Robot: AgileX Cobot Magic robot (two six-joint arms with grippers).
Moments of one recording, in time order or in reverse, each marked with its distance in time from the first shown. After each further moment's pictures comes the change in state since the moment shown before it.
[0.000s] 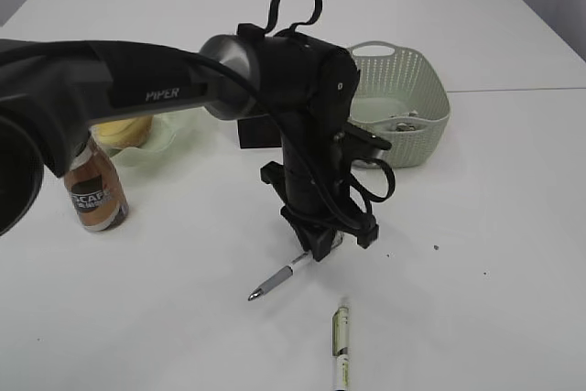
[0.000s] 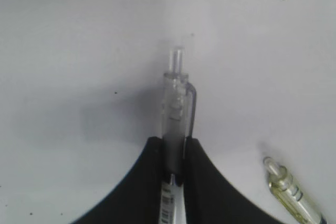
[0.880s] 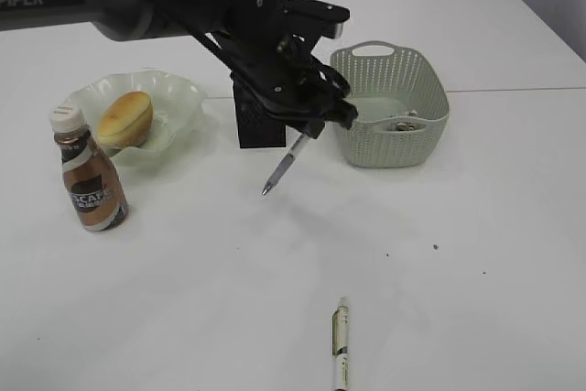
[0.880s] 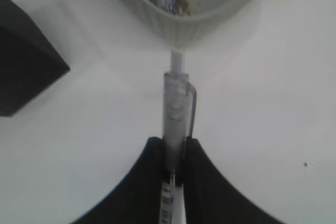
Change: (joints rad) left arm 0.101 -0.228 0.147 0.085 -0.434 -0.078; right arm 0.000 0.000 0.000 -0.002 0.000 0.000
